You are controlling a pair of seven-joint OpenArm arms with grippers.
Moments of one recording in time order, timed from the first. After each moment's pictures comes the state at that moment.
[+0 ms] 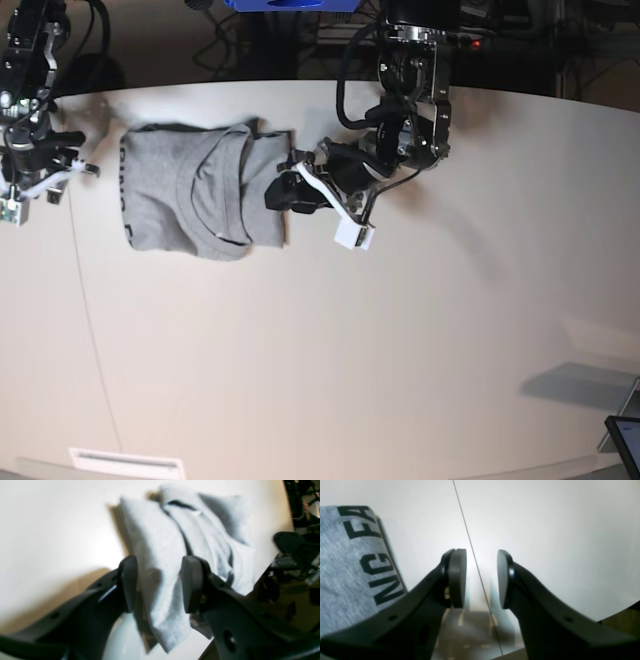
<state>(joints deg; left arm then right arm) 8.8 3.2 2.9 95.5 -36.6 -16.5 53.2 -21.8 14.0 22.3 113.4 14.6 -0.8 -51.7</state>
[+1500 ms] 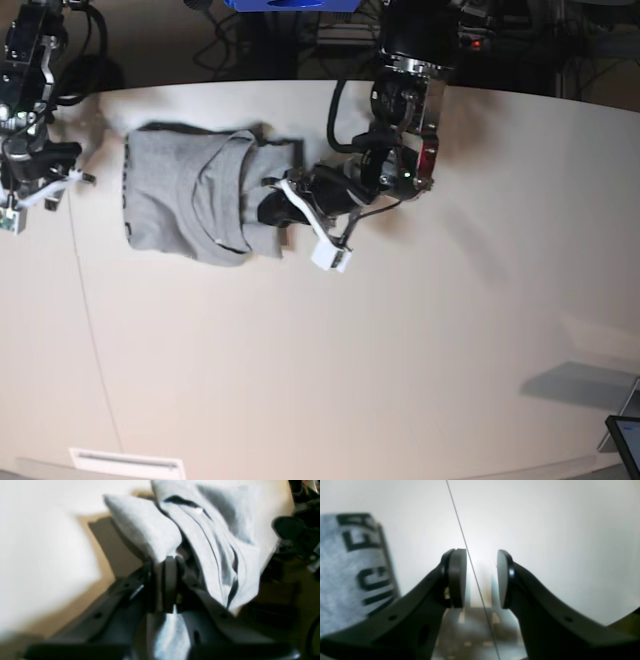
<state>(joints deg) 1.9 0.3 7.7 89.7 -37.0 -14.5 53.3 -18.8 15.1 22.3 109.7 14.7 -0.7 -51.5</state>
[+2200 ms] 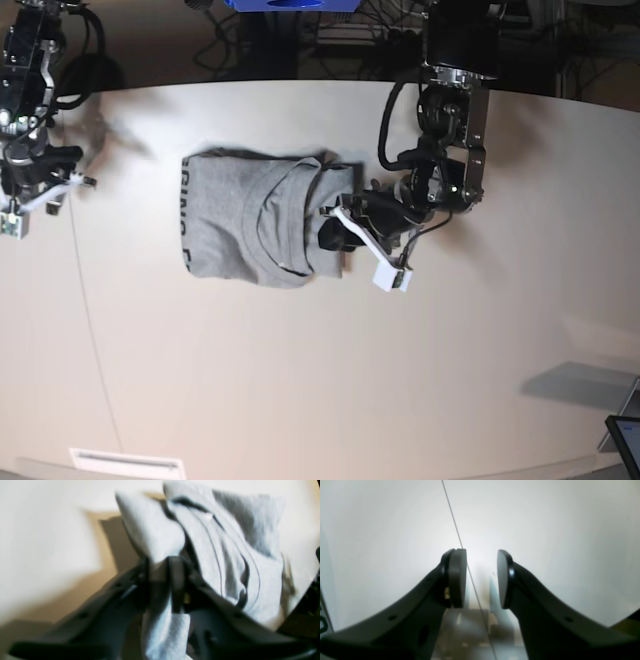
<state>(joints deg) -0.6 -7.6 5.6 92.0 -36.9 -8.1 53.2 -18.2 16.0 19.2 109.5 14.2 -0.8 -51.5</state>
